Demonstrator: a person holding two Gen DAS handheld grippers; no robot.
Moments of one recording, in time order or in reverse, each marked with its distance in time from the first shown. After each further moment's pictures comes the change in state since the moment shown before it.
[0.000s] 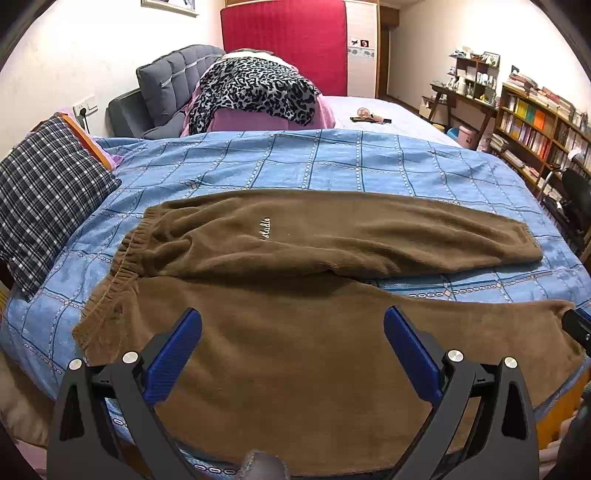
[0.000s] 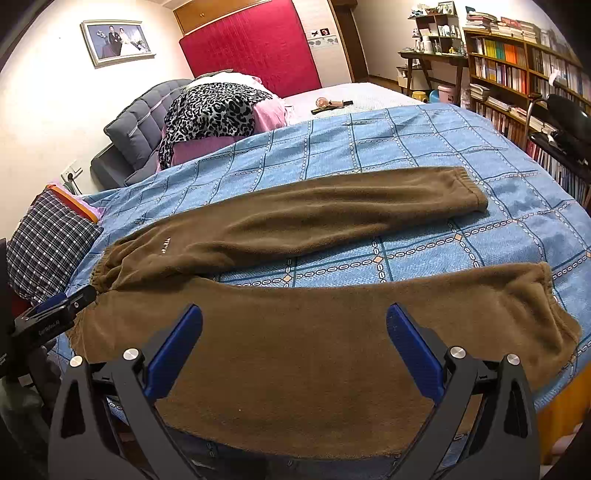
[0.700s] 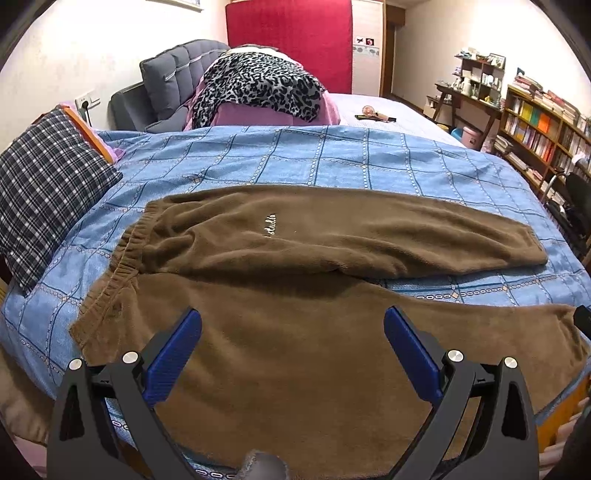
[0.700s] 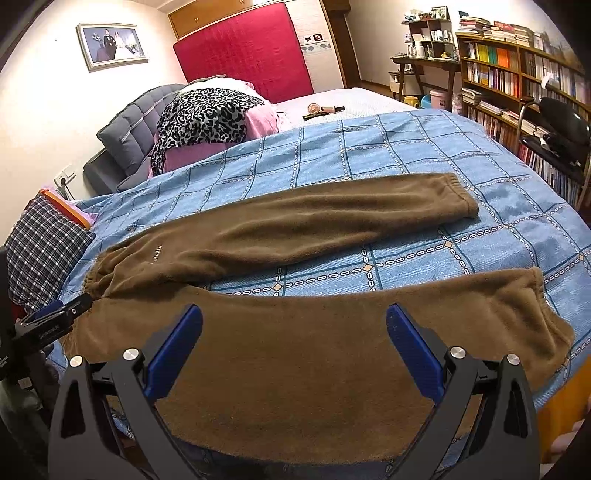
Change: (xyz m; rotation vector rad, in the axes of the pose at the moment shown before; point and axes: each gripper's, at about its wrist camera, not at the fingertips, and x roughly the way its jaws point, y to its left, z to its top) left arm 0.010 0.010 0.001 -0.025 0.019 -0.004; right arm -0.001 -0.004 0.004 0.011 -0.031 -0.033
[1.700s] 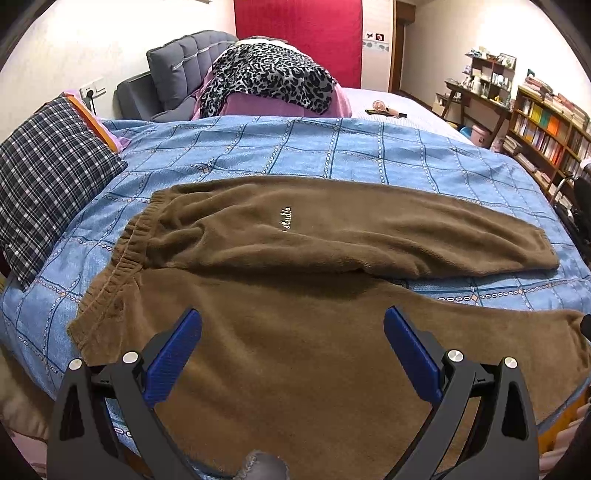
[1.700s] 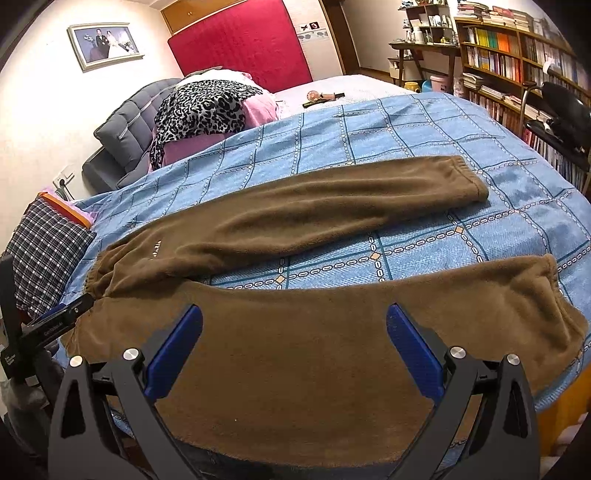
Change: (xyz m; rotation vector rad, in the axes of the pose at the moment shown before) left arm 0.022 0.018 0.001 -0.016 0.030 0.017; right arm 0.021 -0.004 -0.001 0.031 0.059 0.018
